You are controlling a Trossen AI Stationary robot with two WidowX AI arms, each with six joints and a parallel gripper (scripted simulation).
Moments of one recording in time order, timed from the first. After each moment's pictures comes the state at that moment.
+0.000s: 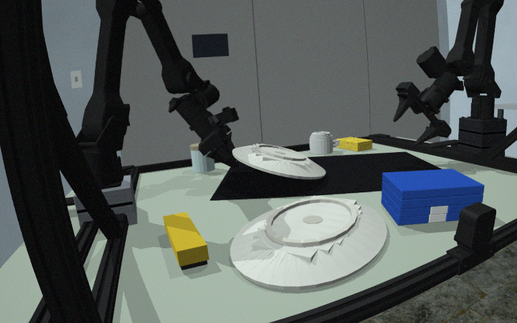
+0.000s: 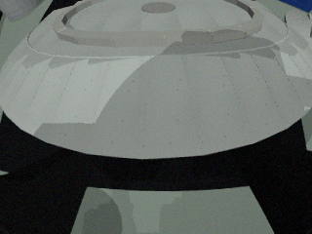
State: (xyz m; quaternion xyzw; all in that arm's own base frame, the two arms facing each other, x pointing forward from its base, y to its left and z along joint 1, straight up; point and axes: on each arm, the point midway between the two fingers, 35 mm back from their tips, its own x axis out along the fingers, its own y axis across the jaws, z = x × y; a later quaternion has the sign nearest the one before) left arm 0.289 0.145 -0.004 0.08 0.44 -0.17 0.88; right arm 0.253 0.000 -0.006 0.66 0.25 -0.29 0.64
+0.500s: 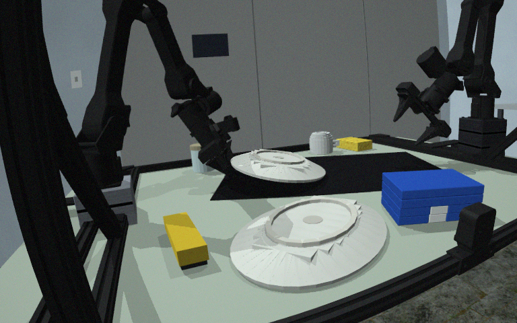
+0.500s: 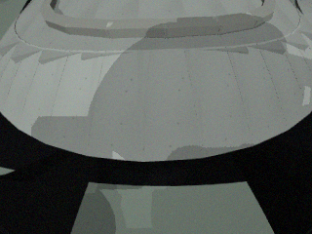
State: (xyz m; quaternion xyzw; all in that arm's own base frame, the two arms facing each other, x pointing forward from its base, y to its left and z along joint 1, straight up) left arm 0.284 0.146 -0.025 0.09 0.47 -0.17 0.86; right arm 0.253 0.000 -0.006 0.66 0.25 -0.29 0.64
